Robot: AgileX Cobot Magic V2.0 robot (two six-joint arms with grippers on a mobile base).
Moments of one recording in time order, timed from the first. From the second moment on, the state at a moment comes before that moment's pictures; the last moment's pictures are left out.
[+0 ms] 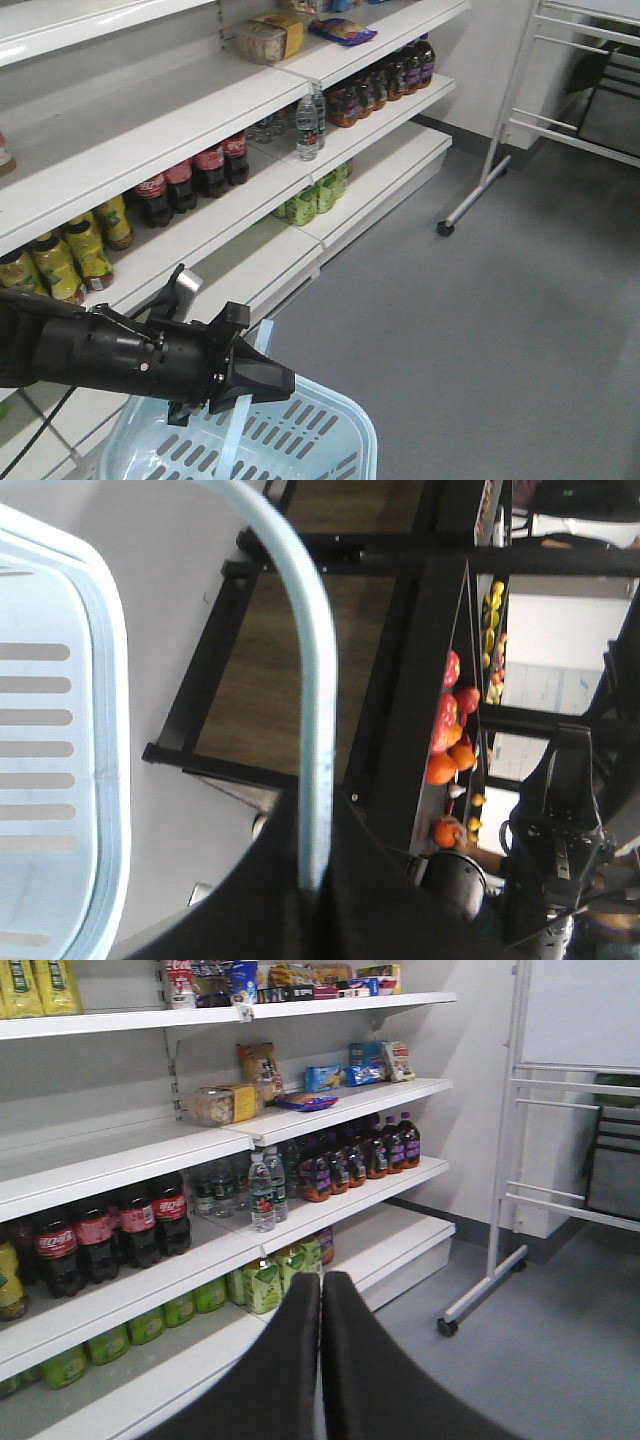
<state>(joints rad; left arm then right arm) -0.29 1.68 -0.74 -1.59 1.01 0.71 0.07 0.00 0.03 -0.07 0.07 0.11</state>
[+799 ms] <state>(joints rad) -0.29 1.68 -0.74 -1.59 1.01 0.71 0.07 0.00 0.03 -0.07 0.07 0.11</state>
